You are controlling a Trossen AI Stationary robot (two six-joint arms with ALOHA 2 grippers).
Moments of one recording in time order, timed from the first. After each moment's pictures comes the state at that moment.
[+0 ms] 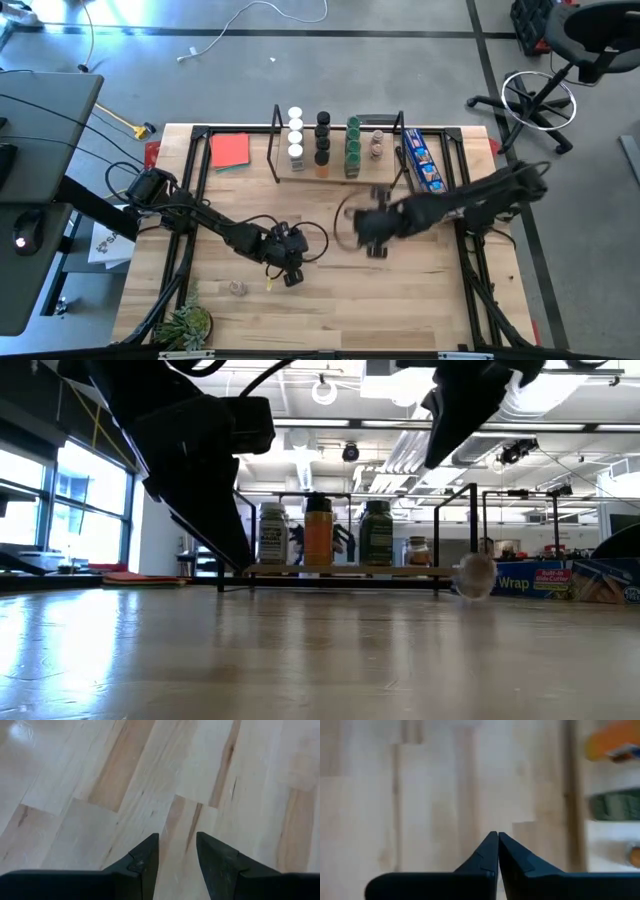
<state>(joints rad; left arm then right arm) -0.38 1.74 0.97 -0.29 -0.33 -0.63 0.28 1.59 1.30 -0.93 0.36 0.22</state>
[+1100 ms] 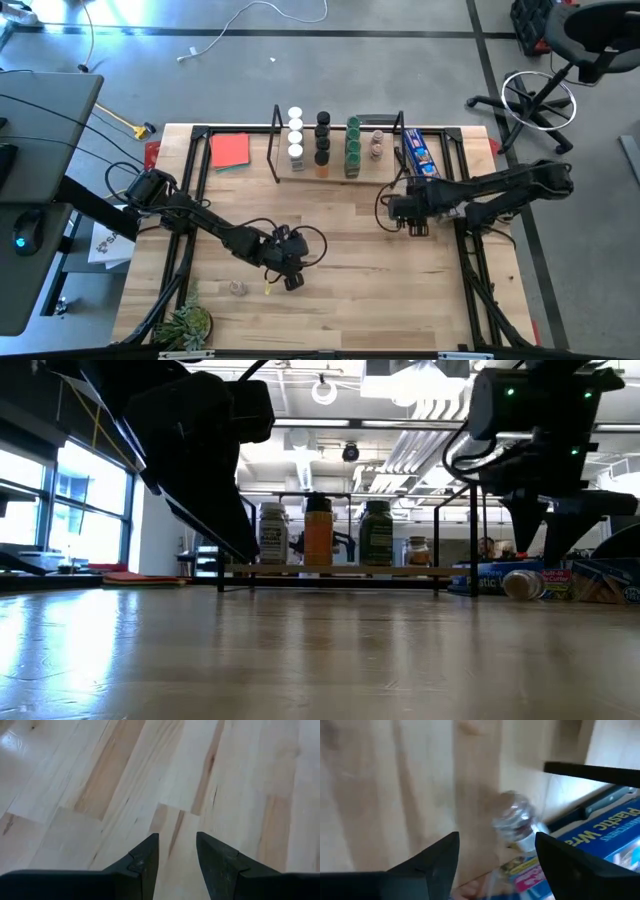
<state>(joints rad) -0.41 1.74 0.97 -0.23 -0.35 -0.64 0.04 1.32 0.74 -0.98 0.37 0.00</state>
